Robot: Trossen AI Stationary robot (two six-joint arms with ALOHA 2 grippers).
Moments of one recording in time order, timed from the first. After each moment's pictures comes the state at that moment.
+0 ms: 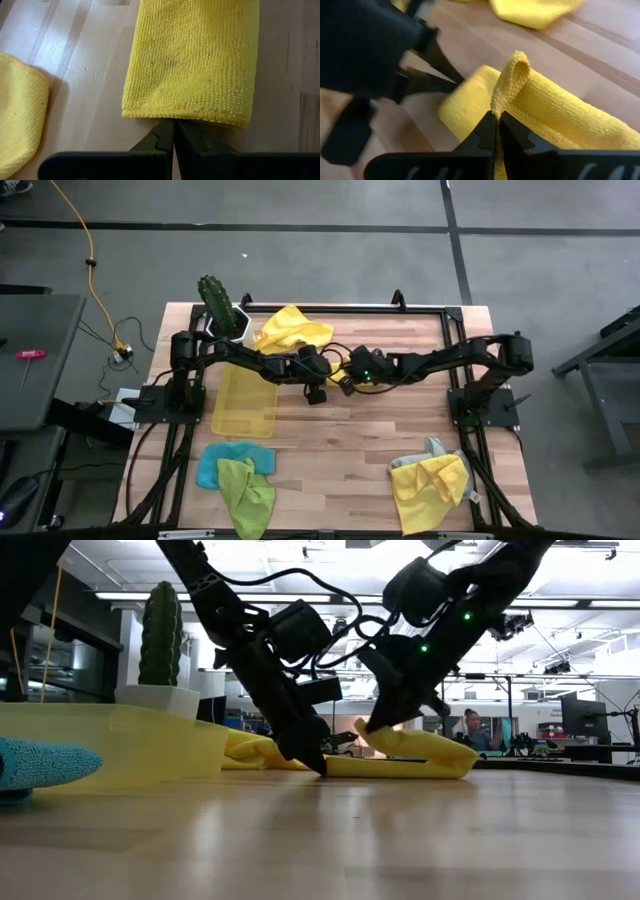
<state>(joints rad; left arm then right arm) 0.27 1.99 1.05 0.02 -0.24 0.10 -0.13 1.64 0.82 0.03 0.26 0.59</state>
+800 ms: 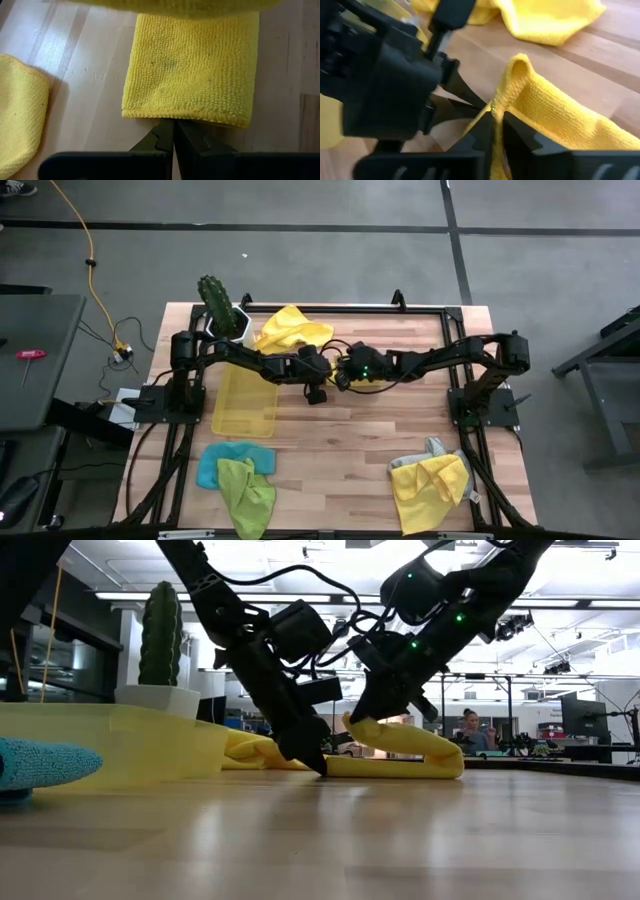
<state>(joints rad) 0.27 1.99 1.05 0.02 -0.24 0.10 -0.16 1.66 0.82 0.16 0.21 0.64</state>
